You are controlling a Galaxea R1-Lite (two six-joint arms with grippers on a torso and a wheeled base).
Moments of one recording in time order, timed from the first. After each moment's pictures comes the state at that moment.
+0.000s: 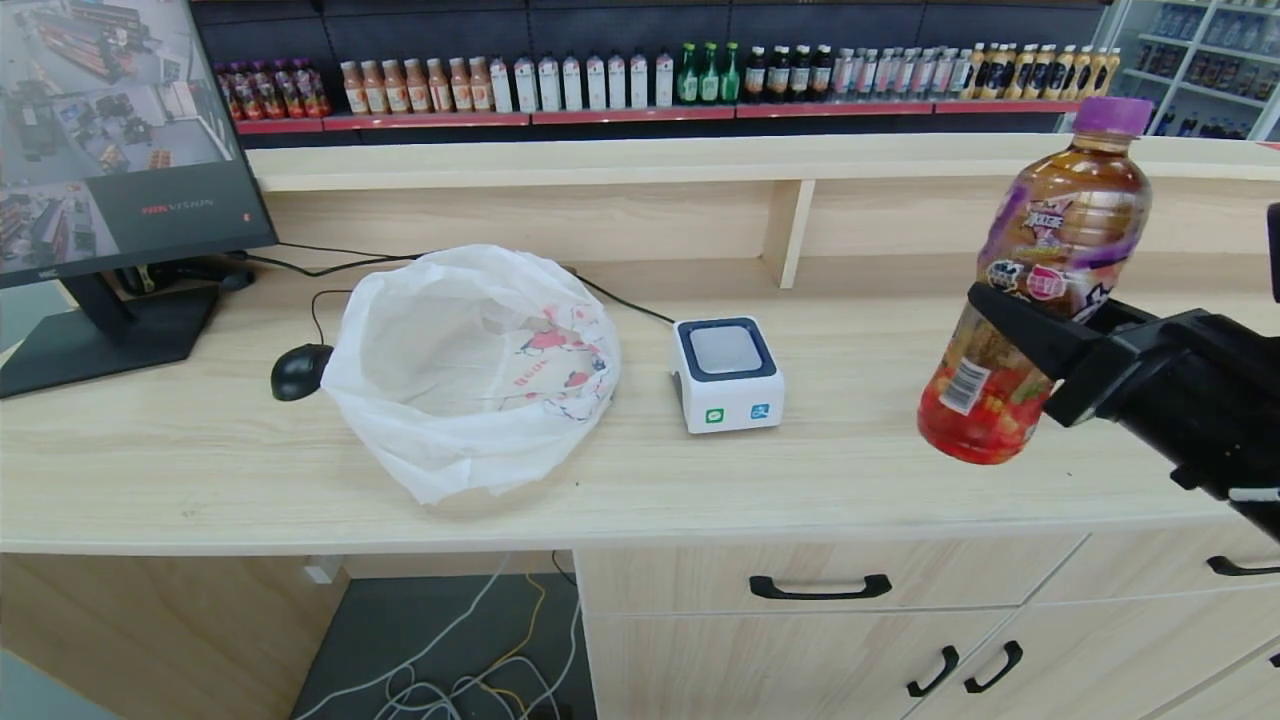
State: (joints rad) left arm 0.00 0.00 0.00 0.00 0.01 -0.02; right arm 0.35 1.39 -0.48 -1.16 0.07 0.03
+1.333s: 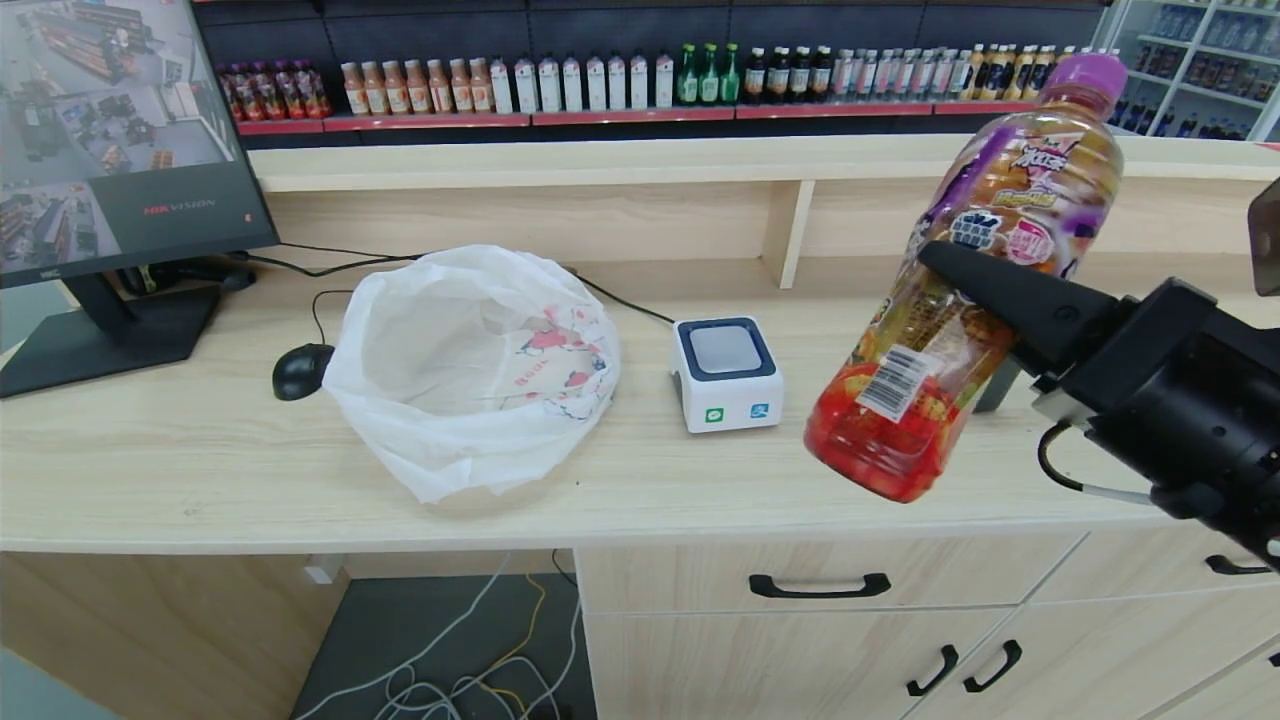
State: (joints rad) left arm 0.00 0.00 0.00 0.00 0.01 -0.02; right arm 0.61 1.38 -0.54 -1.17 0.07 0.58
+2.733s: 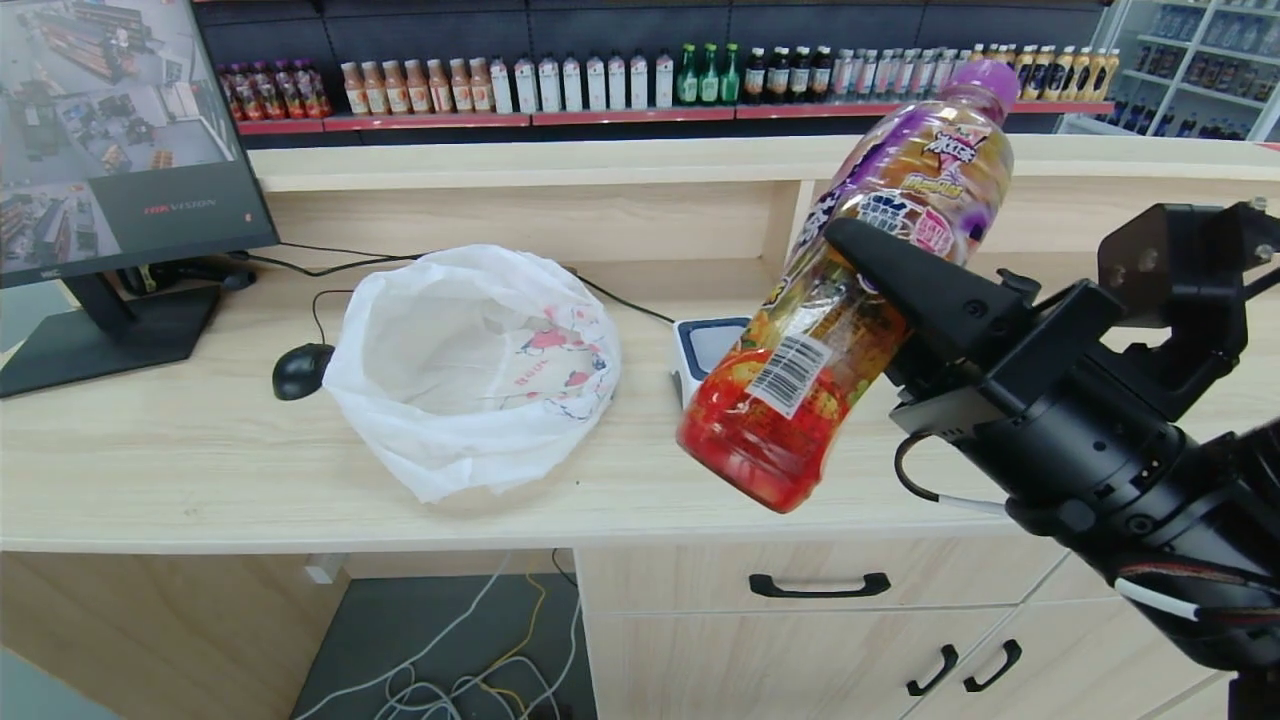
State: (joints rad) left arm 0.00 0.00 0.00 0.00 0.01 -0.01; right arm 0.76 1.59 -0.54 -1.55 0.07 0.82
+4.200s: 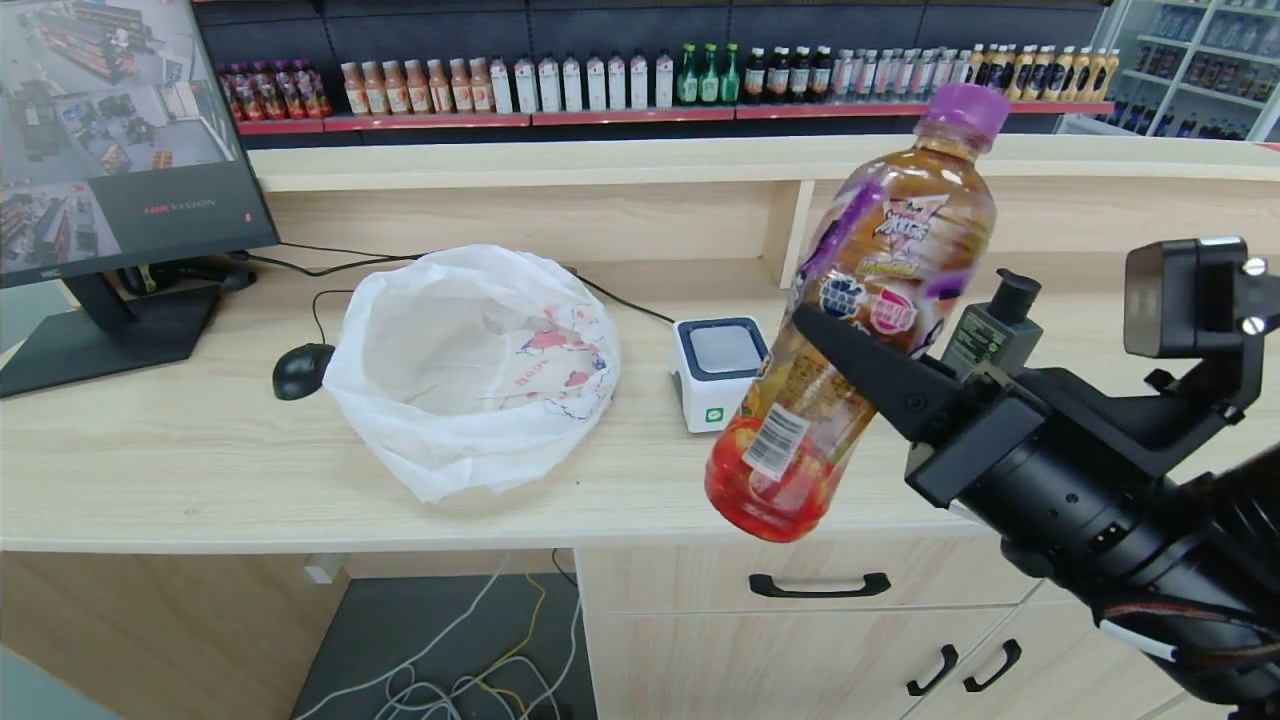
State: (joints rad) left arm 0.00 0.00 0.00 0.00 0.01 -0.02; right arm 0.75 1.60 -0.46 -1.55 0.07 0.37
